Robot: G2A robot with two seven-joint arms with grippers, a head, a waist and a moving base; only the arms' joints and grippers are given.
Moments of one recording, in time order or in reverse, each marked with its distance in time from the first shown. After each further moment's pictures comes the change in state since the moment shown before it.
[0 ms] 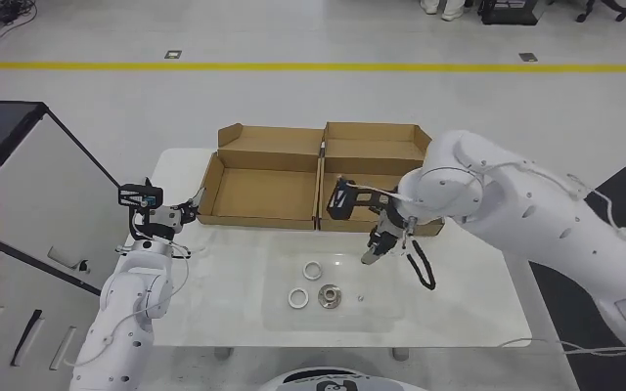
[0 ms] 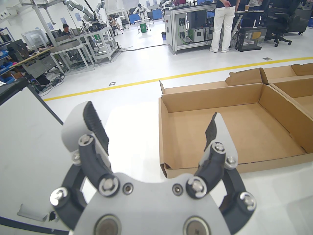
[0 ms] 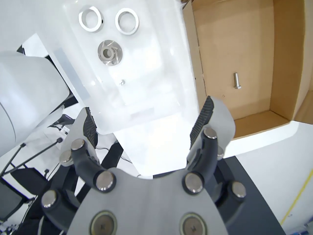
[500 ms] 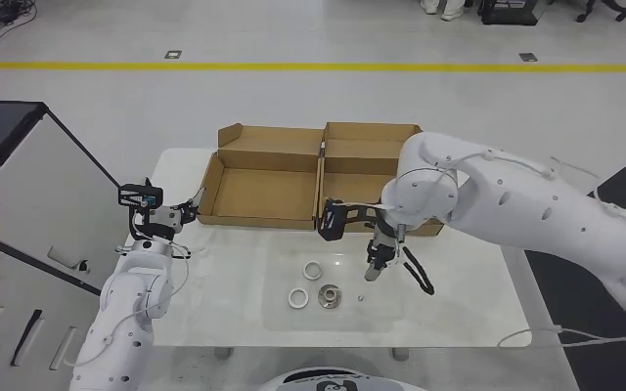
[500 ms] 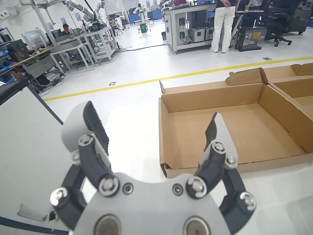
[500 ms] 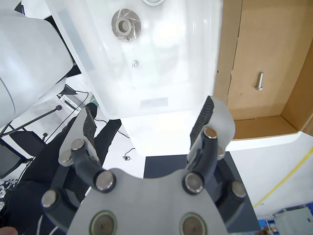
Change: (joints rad) left arm 0.000 0.000 0.000 0.000 0.000 0.000 0.000; right arm 0.186 -0.043 -0.236 0.043 0.134 -0.030 0.000
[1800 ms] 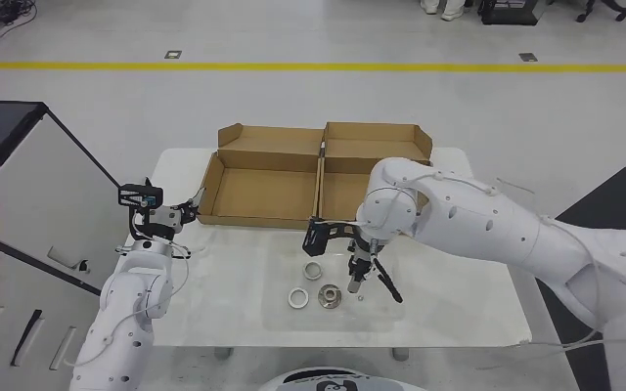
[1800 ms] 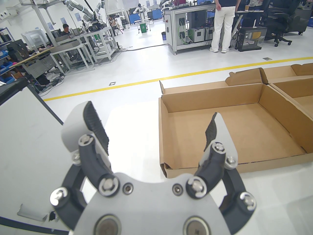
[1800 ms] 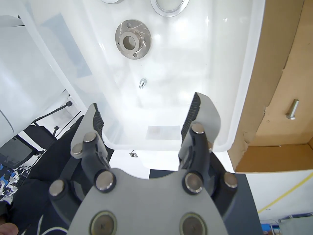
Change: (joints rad) left arm 0.000 0.000 0.000 0.000 0.000 0.000 0.000; right arm -0.160 -0.143 0.000 0.154 -0.089 -0.008 0.000
